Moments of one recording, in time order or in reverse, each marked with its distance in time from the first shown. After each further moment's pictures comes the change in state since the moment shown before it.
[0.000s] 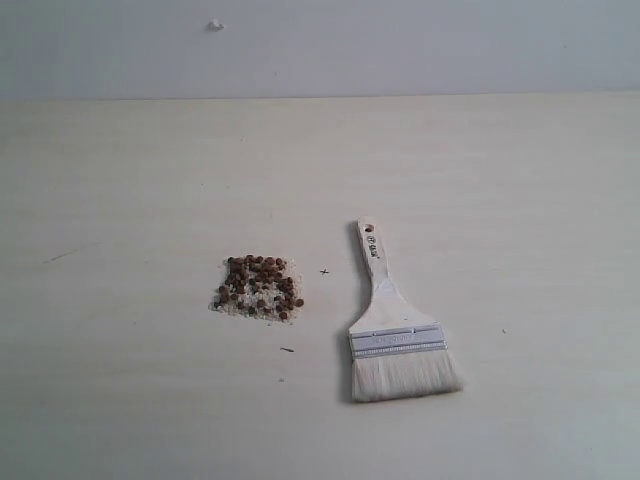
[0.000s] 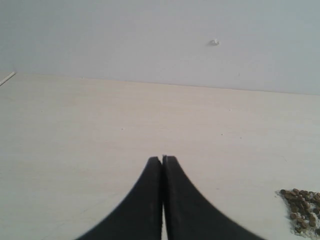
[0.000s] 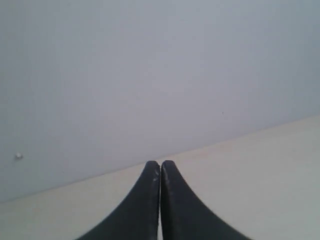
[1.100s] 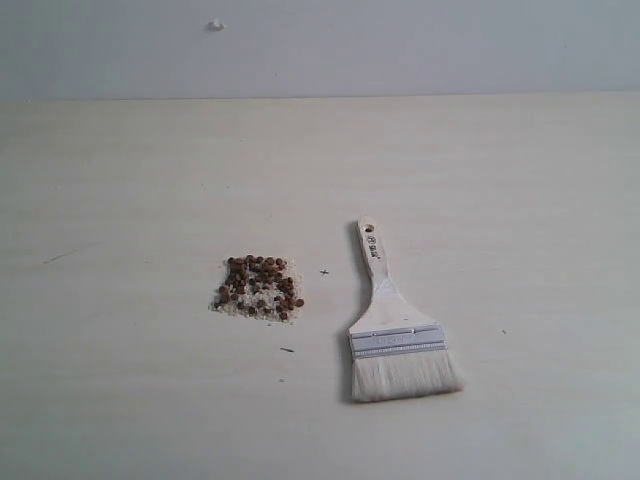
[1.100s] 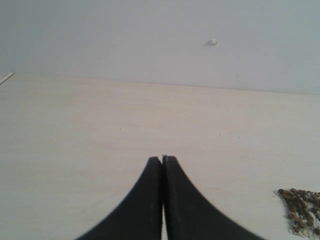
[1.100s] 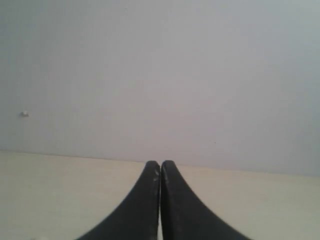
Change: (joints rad) left arm 0.000 0.000 0.000 0.000 0.007 0.000; right arm -0.136 -0.432 0.165 -0.363 0.280 -0.009
